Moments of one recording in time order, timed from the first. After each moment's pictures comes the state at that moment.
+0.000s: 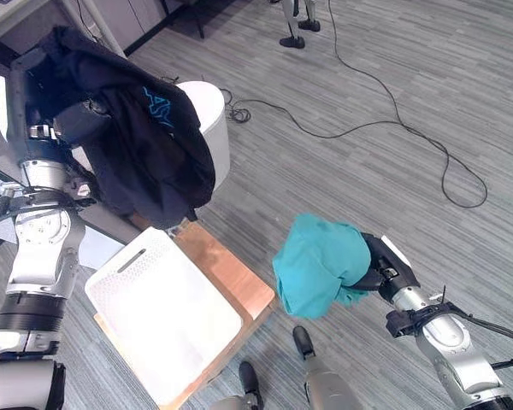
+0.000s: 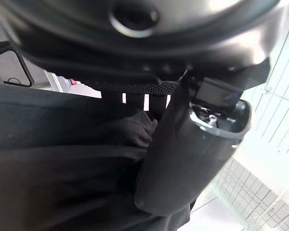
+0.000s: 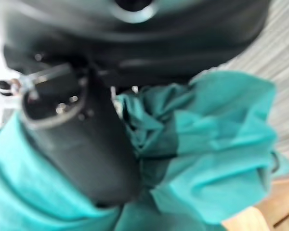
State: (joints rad) left arm -0.52 0.83 0.00 0.27 -0.55 -0.32 0.26; right arm 0.05 -0.65 0.13 -0.01 0.43 -0.10 0.13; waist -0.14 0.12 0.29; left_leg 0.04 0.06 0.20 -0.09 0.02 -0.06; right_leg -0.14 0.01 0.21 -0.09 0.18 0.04
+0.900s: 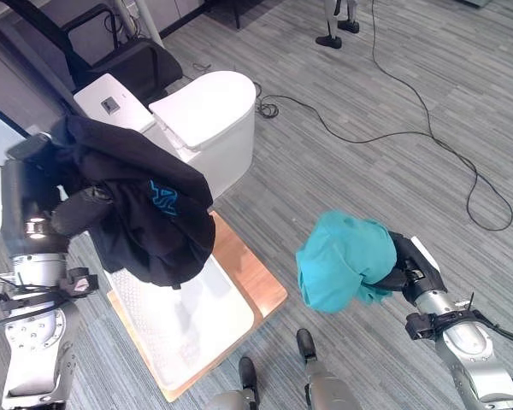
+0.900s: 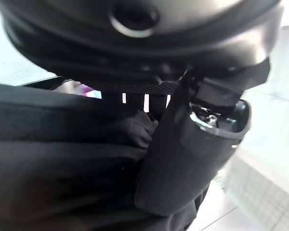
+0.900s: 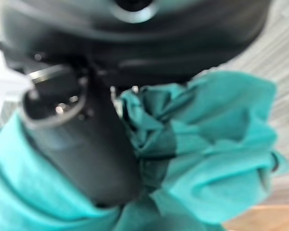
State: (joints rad) left arm 0.08 0.57 0.26 -0.23 -0.39 -0.30 0.12; right arm 0.09 -0.64 -0.02 -0.02 0.37 -0.10 0.12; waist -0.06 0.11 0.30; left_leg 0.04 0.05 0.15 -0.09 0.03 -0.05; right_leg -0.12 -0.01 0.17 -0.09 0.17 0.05
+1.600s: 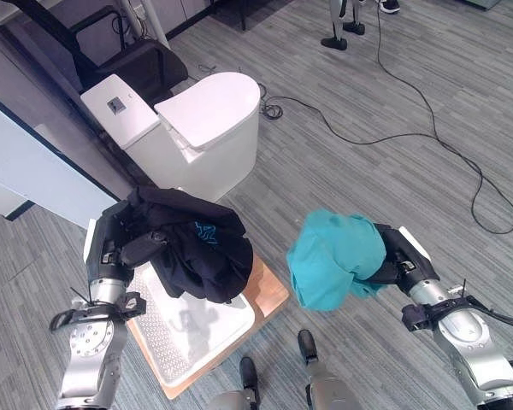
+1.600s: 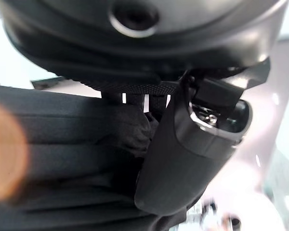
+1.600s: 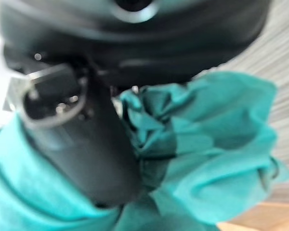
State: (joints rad) left arm 0.12 0.40 0.13 -0.04 -0.47 -0.23 0.09; right arm 0.09 -0.69 0.00 -0.02 0.35 -0.09 0.13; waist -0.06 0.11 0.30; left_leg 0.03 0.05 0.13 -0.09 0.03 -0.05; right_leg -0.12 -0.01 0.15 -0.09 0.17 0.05
